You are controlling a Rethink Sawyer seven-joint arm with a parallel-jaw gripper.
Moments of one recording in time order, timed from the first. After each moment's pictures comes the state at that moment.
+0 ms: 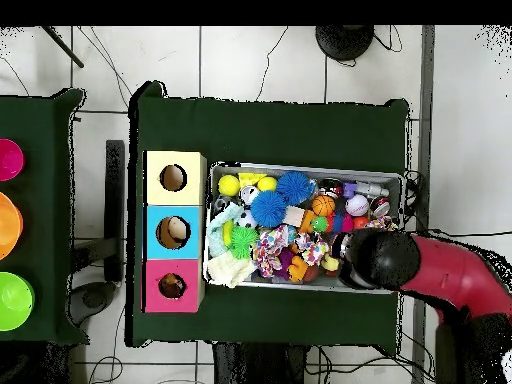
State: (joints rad) arm -0.69 -0.85 0.19 1.72 -0.38 0.79 1.76
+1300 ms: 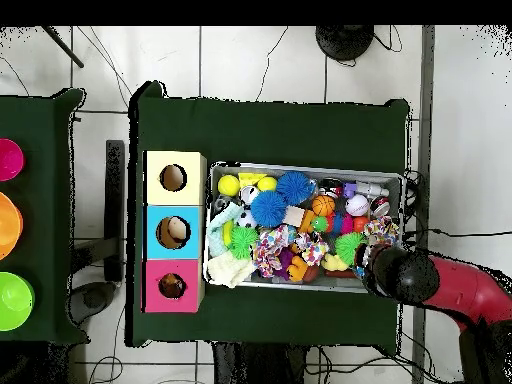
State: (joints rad) arm -0.85 -0.70 0.24 1.73 -0.54 0.57 1.76
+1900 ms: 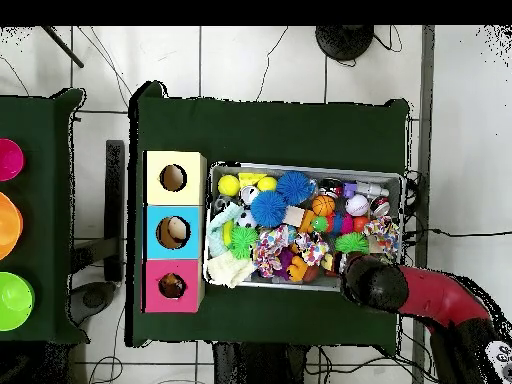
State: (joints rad) arm -0.82 -0.66 0.22 1.81 -0.54 0.45 1.76
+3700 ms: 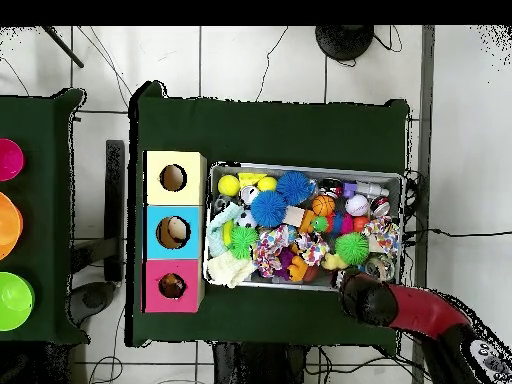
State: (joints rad) arm -0.84 -0.49 0.13 1.79 -0.62 0.29 1.76
